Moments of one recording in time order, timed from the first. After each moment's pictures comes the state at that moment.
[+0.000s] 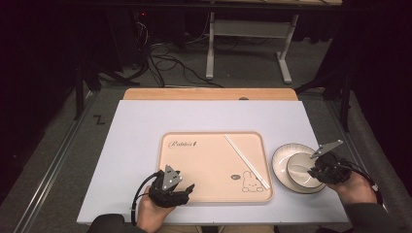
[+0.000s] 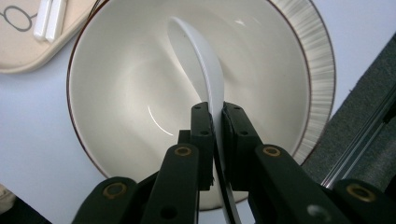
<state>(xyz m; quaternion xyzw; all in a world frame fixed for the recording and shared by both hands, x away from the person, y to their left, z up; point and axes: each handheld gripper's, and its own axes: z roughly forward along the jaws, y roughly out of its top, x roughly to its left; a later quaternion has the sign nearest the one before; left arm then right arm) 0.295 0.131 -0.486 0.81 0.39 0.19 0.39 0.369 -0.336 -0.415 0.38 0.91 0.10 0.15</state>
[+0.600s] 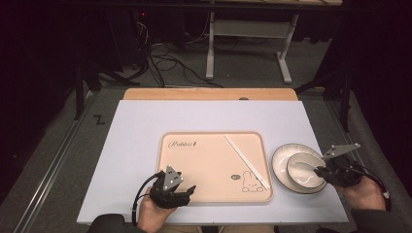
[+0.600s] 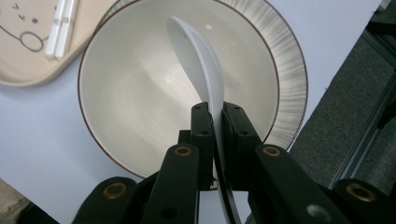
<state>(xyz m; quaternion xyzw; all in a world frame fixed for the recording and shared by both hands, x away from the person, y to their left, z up) 0.293 0.127 -0.488 0.82 0.39 0.18 0.39 0.354 -0.351 -0.402 0.39 0.89 0.15 0.17</state>
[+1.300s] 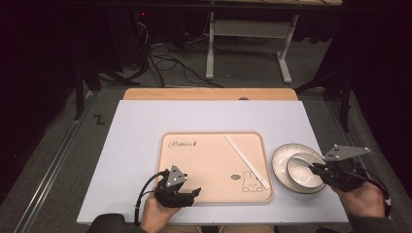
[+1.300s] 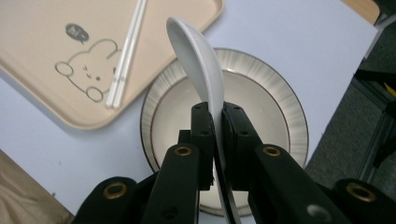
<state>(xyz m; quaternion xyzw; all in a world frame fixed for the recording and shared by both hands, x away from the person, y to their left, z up) 0.302 0.118 -0.489 0.83 0.37 0.13 0.40 0.328 -0.323 -0.371 0.37 0.88 0.23 0.21</state>
